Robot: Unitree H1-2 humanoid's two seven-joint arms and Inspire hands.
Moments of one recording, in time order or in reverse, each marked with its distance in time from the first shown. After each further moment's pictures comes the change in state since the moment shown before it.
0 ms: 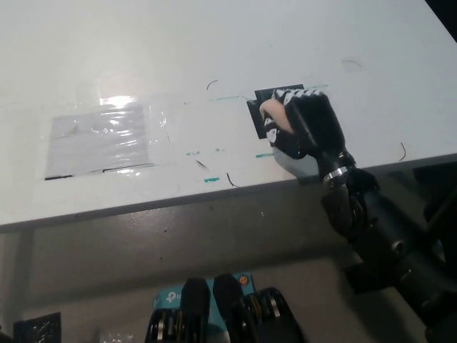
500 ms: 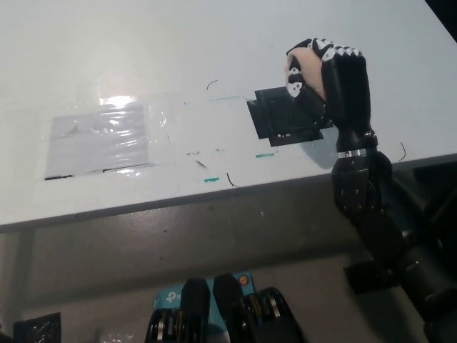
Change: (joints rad) left_arm -0.001 0.000 0.001 0.003 -0.006 -0.016 -0.011; right_arm 0.001 0.012 -0.160 -0.095 0.010 -0.105 -0.141
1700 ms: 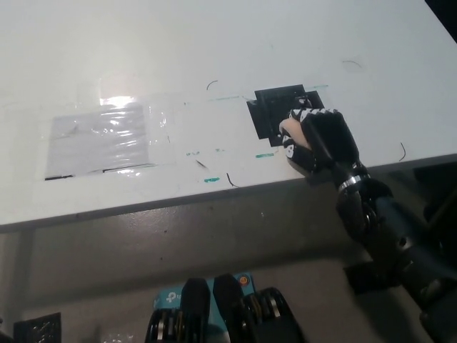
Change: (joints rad) left_arm -0.012 0.000 0.001 -0.002 -0.004 -0.002 -0.006; right_arm -0.075 -0.003 0.172 0.431 -0.042 0.040 0.154
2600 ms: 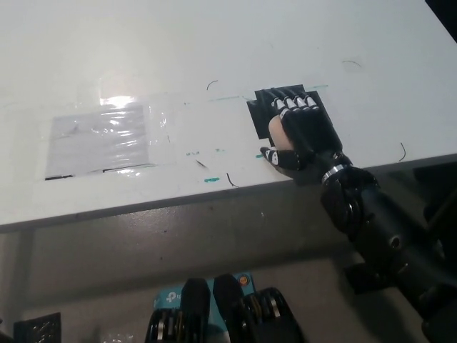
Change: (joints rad) left_arm 0.002 0.000 0.001 -0.003 -0.004 0.001 0.000; right_arm 0.049 -0.007 0.031 -0.277 -0.009 0.200 0.243
